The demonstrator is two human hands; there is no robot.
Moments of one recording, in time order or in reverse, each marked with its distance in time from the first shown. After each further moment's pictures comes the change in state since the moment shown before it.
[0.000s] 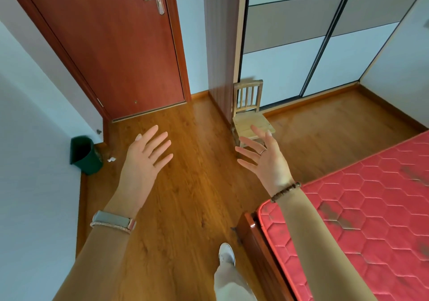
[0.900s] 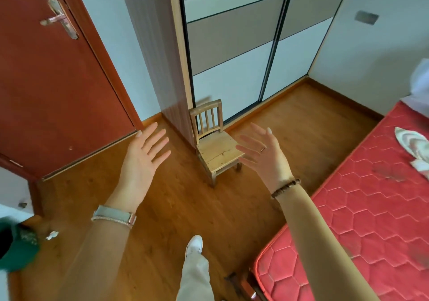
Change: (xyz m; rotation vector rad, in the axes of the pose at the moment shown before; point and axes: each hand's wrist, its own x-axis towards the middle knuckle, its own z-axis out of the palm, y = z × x) left_hand 0.339 -0.008 0.134 0.014 -0.294 -0.148; right_hand 0.264 -0.094 -0.059 0.064 0.282 -0.050
